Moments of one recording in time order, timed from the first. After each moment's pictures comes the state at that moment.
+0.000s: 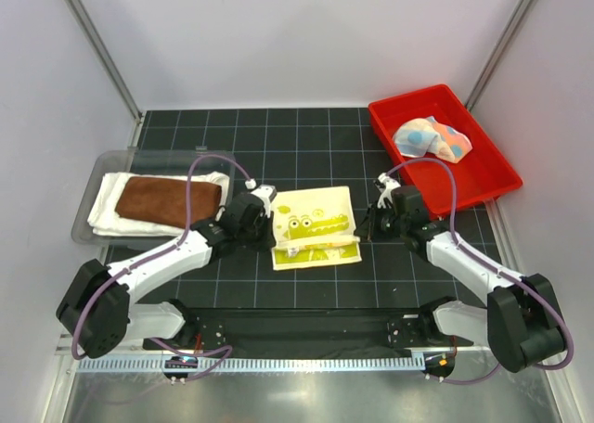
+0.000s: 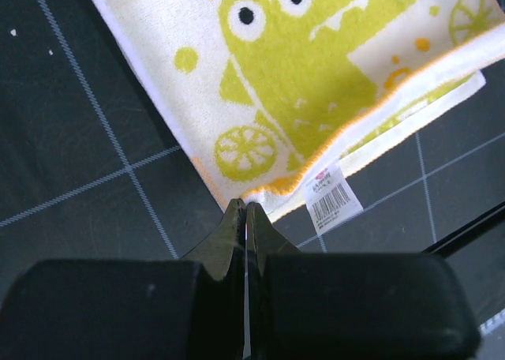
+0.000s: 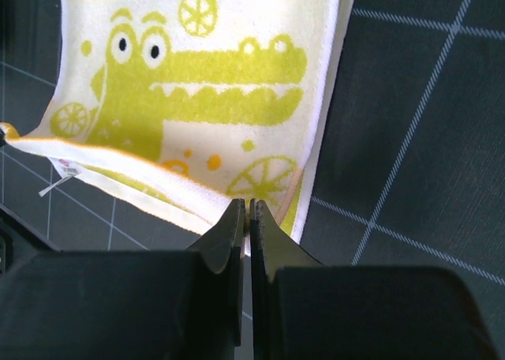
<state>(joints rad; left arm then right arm) -0.71 1.25 0.71 -0.30 0.03 -0.45 0.34 1.16 0.55 -0.13 -0.32 0.38</state>
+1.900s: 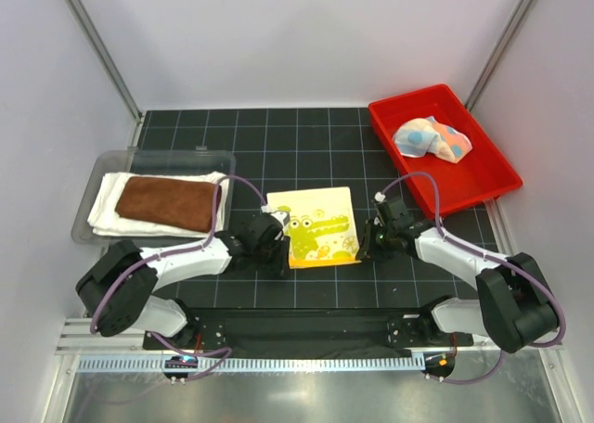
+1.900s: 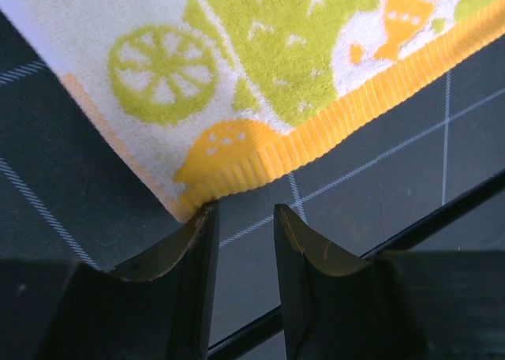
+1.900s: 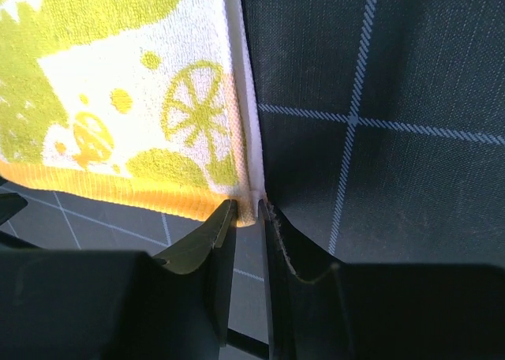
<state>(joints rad) -0.86 1.40 0.63 -0.24 0.09 -0.62 0.42 1.27 0.54 -0.35 -0.21 0.58</state>
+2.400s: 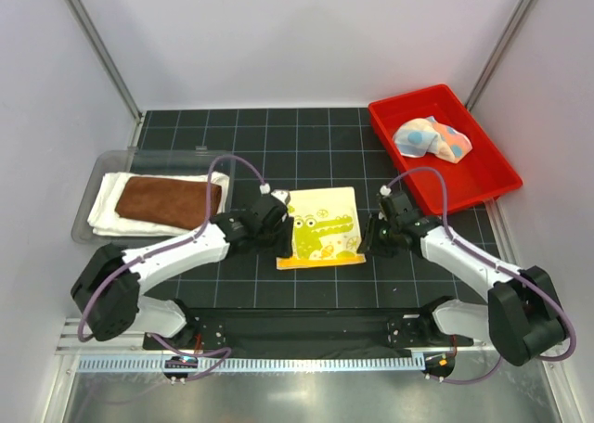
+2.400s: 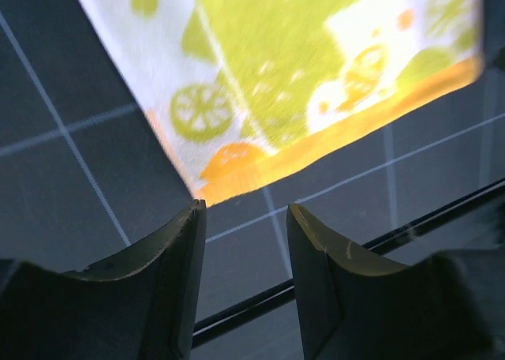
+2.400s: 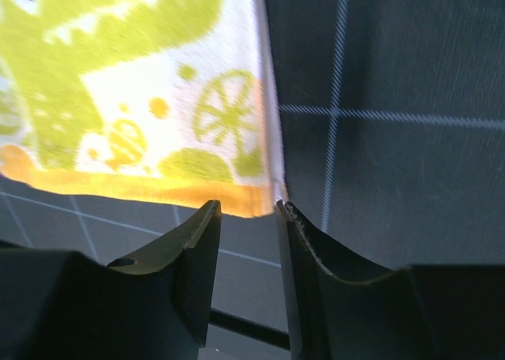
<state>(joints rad) -0.86 1.38 0.81 -0.45 -0.02 -0.63 0.43 1.20 0.58 -0.45 -0.13 0.59</state>
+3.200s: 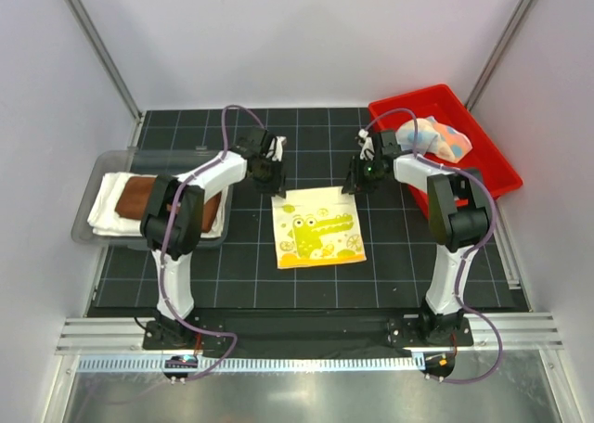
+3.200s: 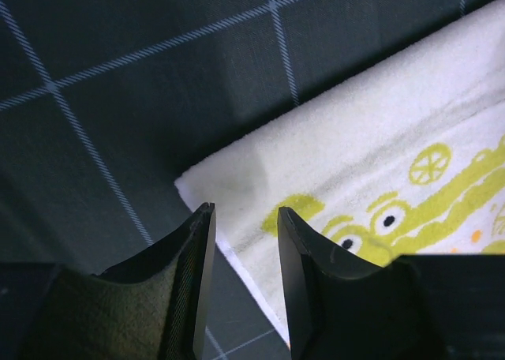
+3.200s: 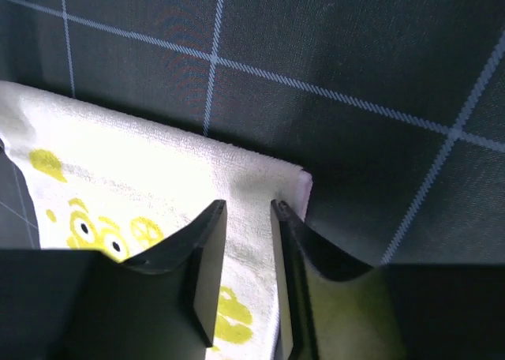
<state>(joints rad) -0.44 1.99 1.45 -0.52 0.23 -0.26 0.22 1.97 1.28 -0.32 -0.41 0.27</state>
